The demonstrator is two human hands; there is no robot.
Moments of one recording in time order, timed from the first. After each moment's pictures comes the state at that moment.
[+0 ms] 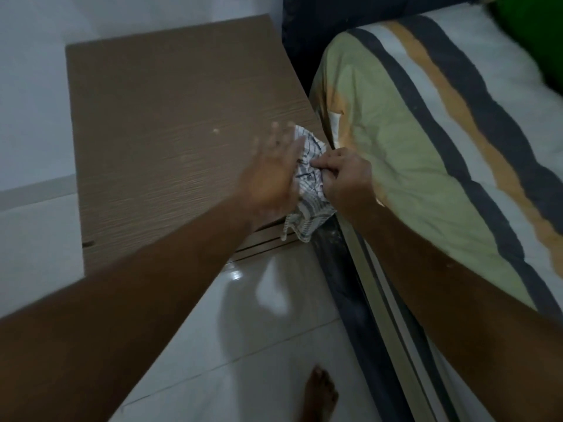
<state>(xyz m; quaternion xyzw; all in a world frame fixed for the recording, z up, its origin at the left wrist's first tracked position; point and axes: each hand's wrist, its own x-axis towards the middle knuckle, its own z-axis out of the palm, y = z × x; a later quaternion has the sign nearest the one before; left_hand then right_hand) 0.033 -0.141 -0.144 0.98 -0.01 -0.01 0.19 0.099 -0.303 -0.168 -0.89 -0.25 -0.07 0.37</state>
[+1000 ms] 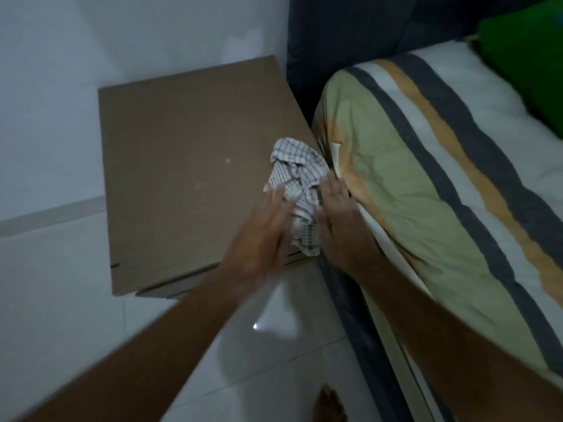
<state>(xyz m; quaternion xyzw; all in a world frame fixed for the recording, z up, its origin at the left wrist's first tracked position) -0.041 -0.139 -0.131 0.95 -0.01 0.05 0.32 0.047 -0.305 -0.145 -0.92 -0.26 -0.05 0.27</state>
